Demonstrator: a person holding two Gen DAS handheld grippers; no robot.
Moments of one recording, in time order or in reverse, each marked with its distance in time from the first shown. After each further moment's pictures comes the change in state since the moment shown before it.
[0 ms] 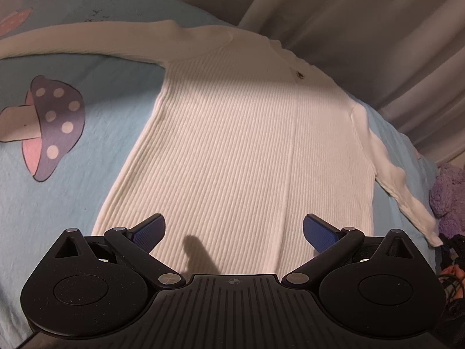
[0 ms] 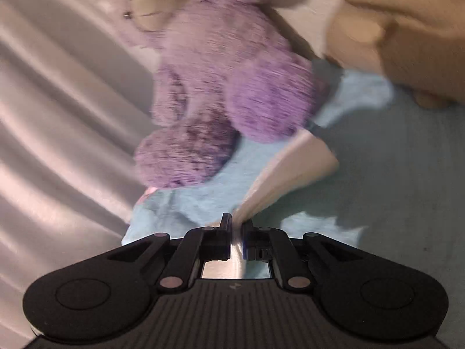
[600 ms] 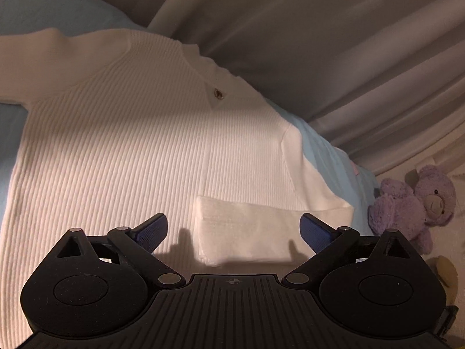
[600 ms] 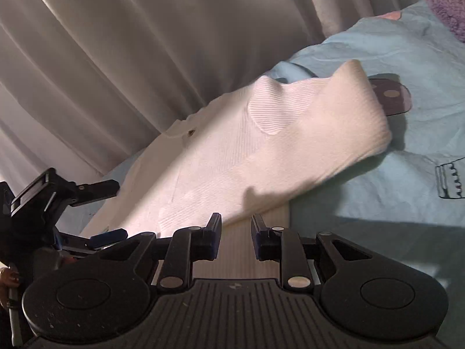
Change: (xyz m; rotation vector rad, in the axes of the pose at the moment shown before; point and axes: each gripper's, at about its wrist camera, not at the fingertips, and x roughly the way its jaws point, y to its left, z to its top) left arm 0.087 -0.041 0.077 0.021 0.079 -0.329; right arm -0.018 0.112 -0.159 -0.416 0.559 0.363
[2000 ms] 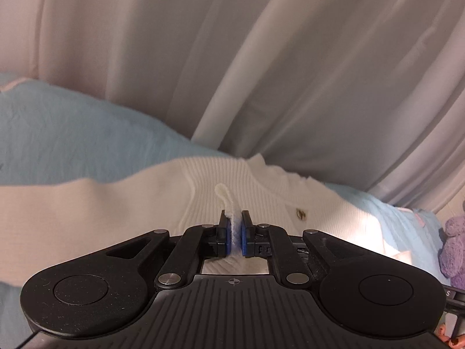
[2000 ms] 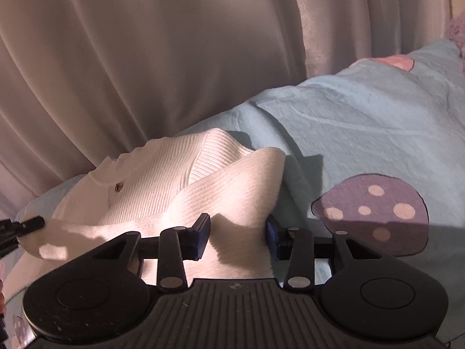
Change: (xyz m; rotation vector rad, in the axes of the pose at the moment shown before) left arm 0.004 0.043 0.101 0.213 -0.305 0.209; right arm 0.097 0.008 0.090 -0.138 -0.016 -0.212
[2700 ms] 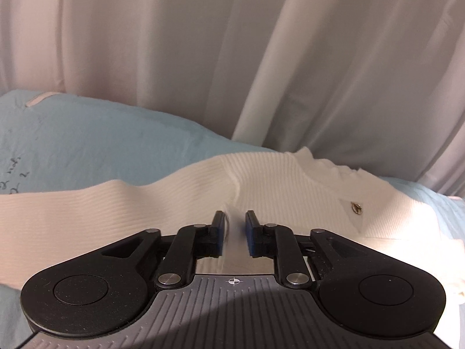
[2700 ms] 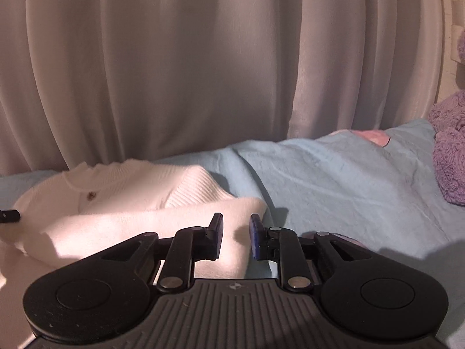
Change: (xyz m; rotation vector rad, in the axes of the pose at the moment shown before) left arm 0.022 0.008 -0.017 0.052 -0.041 0.195; right arm -0.024 0.020 -0.002 -0.172 -0.196 -0.124
